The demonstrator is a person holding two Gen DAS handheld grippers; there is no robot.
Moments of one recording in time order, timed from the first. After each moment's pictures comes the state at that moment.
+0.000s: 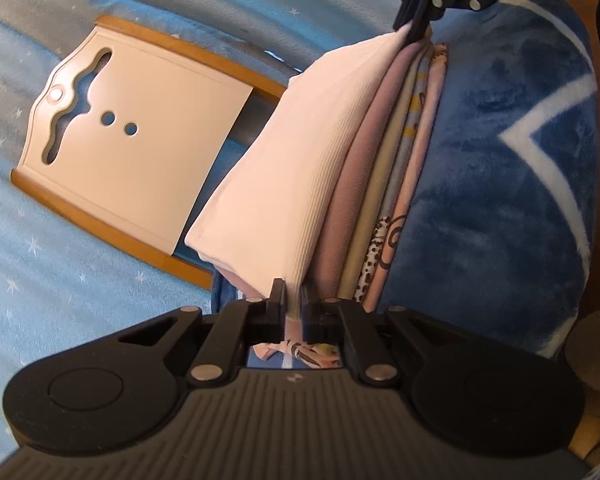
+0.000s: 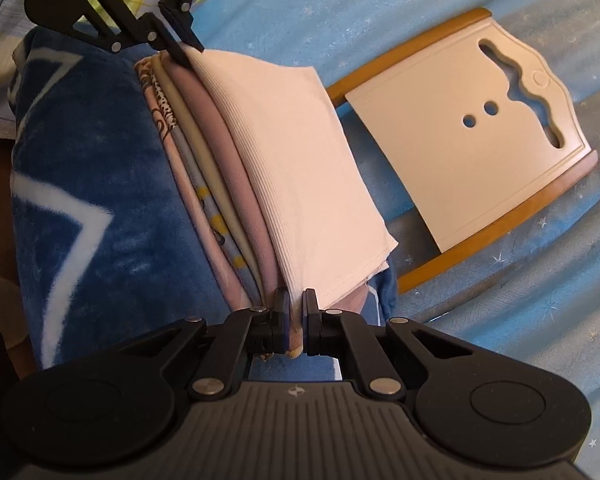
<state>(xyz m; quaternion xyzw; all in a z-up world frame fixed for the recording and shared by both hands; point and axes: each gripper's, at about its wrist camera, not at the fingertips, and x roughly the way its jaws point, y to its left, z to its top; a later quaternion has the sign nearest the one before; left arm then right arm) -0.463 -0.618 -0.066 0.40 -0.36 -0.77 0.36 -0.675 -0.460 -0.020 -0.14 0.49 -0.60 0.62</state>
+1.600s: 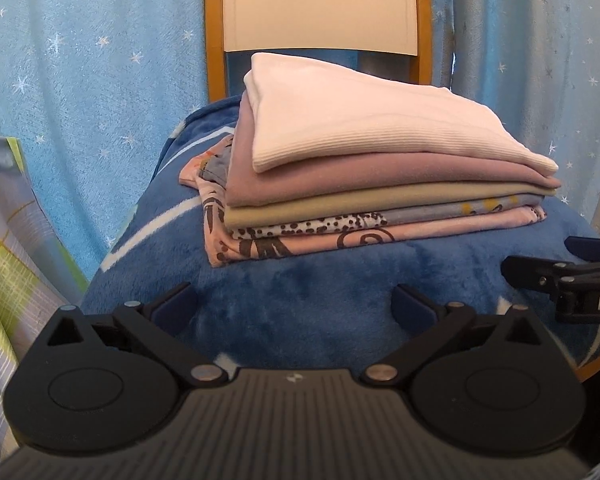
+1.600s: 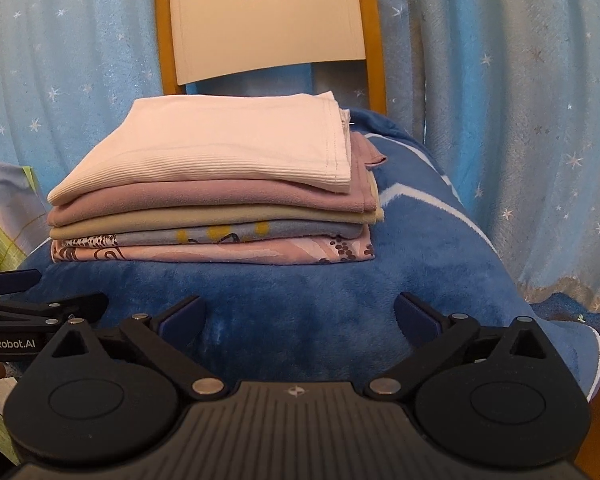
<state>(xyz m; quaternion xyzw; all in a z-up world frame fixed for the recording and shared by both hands) -0.445 -0.638 -0.067 0.25 0.14 -0.81 0.50 -0.699 -0.457 -0.033 0.26 0.13 -0.75 0.59</state>
